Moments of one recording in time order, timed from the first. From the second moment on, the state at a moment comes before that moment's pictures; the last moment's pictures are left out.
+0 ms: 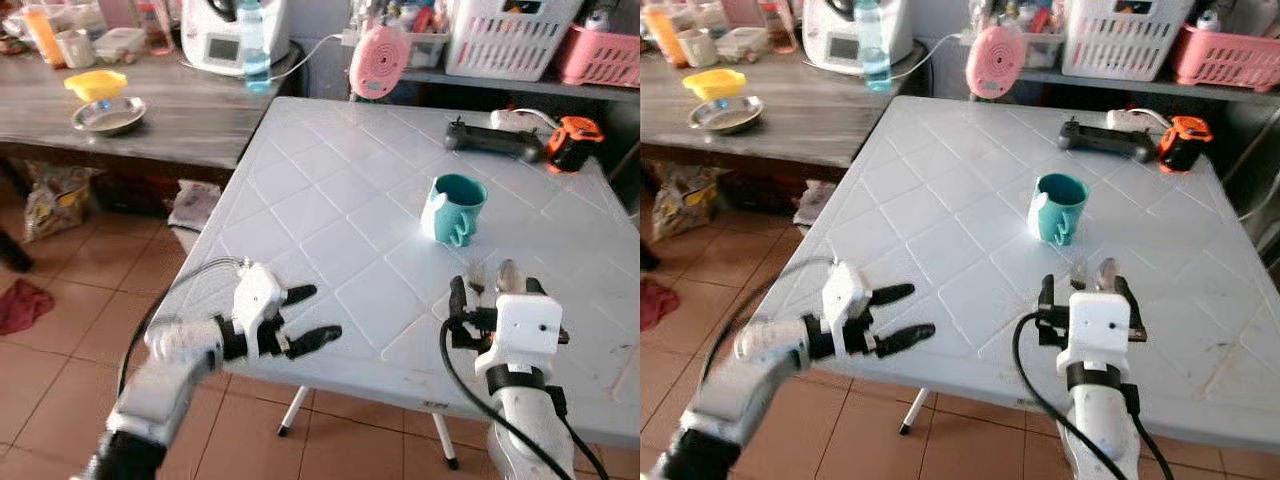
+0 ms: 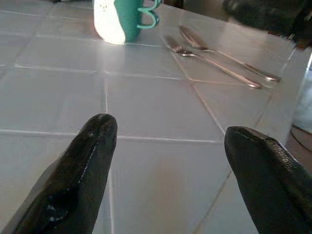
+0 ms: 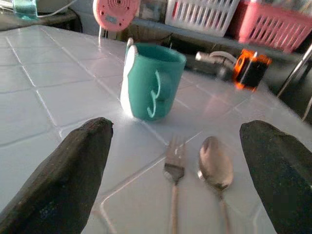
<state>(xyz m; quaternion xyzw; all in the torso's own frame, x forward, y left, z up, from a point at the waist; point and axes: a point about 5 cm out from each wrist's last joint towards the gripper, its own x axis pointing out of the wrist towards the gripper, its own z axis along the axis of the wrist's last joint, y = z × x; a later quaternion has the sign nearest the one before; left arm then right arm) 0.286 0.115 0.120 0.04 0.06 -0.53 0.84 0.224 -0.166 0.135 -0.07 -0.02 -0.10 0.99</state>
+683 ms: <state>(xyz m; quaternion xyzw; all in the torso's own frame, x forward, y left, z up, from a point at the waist) 0.286 0.104 0.124 0.04 0.05 -0.54 0.84 0.239 -0.186 0.121 -0.02 0.08 -0.14 0.99</state>
